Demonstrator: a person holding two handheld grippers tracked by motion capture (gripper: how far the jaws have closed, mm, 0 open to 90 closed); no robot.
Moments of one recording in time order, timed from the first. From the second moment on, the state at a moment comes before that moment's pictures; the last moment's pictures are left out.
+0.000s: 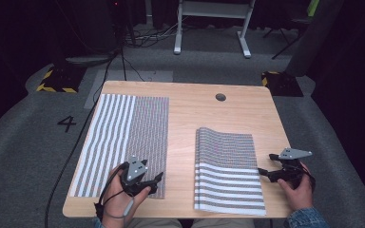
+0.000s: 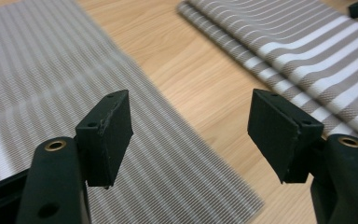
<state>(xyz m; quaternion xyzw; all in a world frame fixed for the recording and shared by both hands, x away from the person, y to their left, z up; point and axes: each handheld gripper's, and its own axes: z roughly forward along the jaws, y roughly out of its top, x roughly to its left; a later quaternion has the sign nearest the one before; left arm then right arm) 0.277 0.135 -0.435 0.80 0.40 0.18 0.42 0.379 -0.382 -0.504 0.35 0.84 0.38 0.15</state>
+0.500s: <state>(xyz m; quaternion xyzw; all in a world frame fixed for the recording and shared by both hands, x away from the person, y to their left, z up) 0.271 0.079 -0.461 0.81 0.33 0.15 0.45 0.380 -0.382 -0.504 0.35 0.84 0.38 0.16</state>
